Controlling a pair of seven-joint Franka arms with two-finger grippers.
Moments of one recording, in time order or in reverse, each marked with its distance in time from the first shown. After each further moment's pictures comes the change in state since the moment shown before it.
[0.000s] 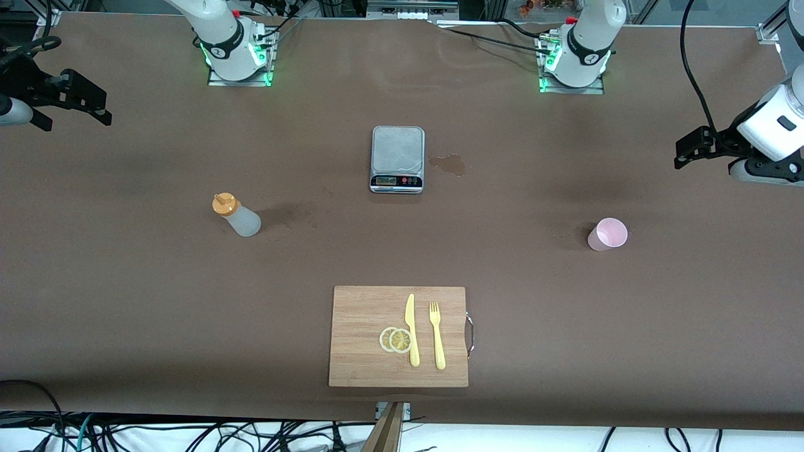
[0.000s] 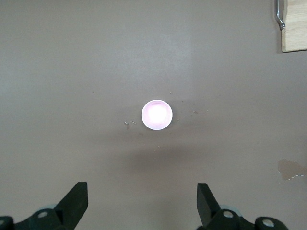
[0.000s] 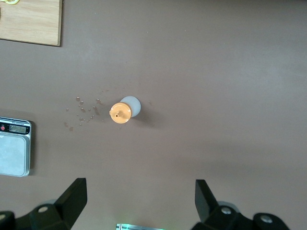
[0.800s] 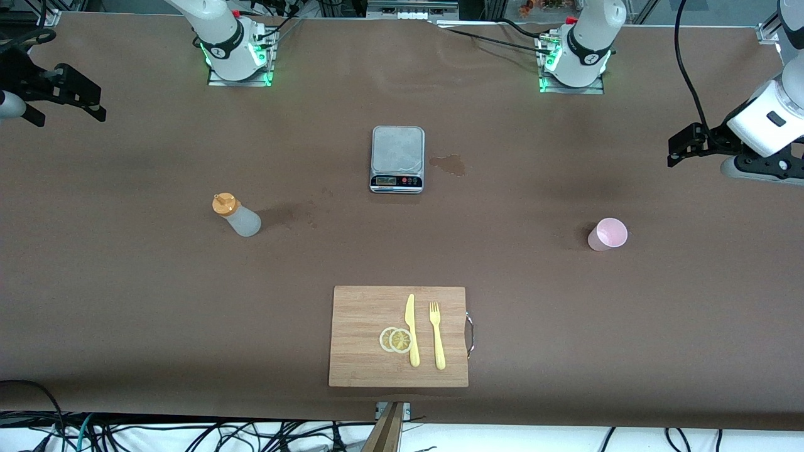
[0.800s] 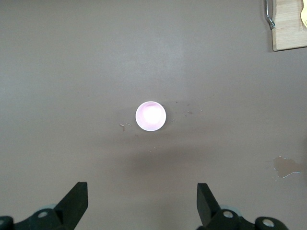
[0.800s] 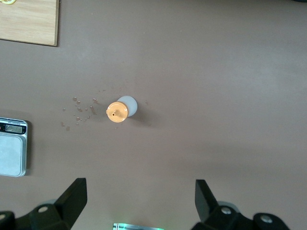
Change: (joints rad) left arm -0.025 -0.014 -0.005 0.003 0.000 -0.004 0.000; right arm 0.002 -0.013 0.002 0.000 -0.017 -0.006 0.000
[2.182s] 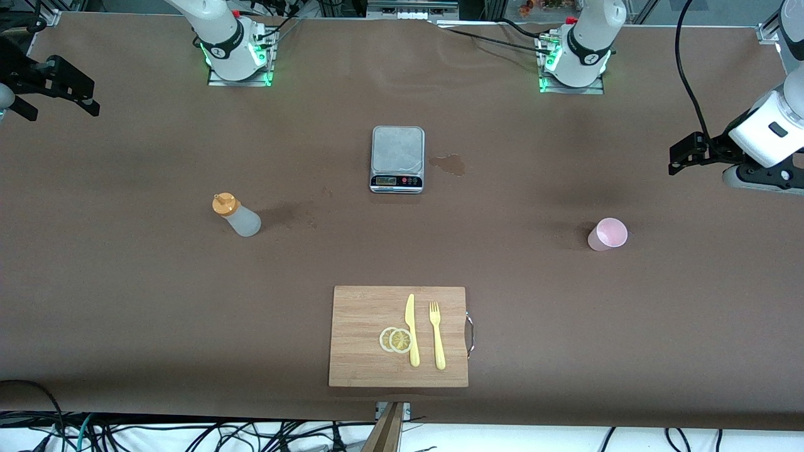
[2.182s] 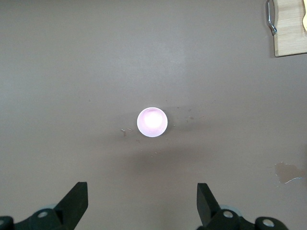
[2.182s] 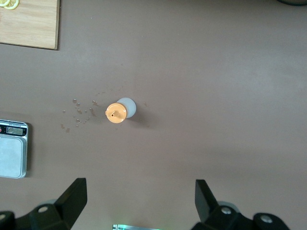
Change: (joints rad) left arm 0.000 0.038 0.005 0.034 0.000 0.009 0.000; right arm -0.004 -0.018 -0.005 0.000 -0.003 0.000 0.000
